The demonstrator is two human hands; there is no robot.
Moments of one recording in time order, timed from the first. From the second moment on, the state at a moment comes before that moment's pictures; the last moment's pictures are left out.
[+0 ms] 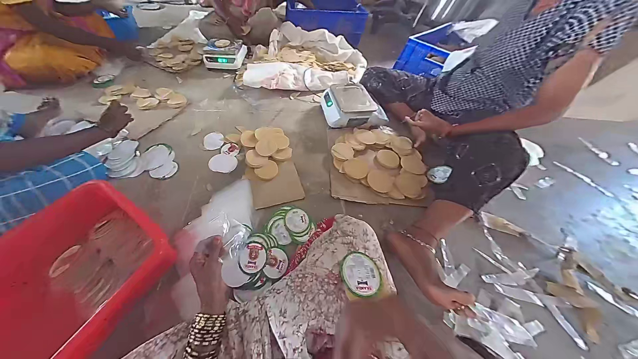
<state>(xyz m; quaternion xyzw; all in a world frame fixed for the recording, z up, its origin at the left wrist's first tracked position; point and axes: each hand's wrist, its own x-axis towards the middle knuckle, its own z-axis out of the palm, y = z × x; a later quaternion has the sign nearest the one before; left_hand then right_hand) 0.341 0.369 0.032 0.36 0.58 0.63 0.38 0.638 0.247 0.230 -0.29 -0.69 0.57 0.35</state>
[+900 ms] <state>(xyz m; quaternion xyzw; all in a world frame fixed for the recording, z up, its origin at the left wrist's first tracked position) 0.331 0.384 0.048 0.26 0.55 0.69 0.39 0.597 0.287 0.097 -0.40 -0.87 -0.02 0.29</state>
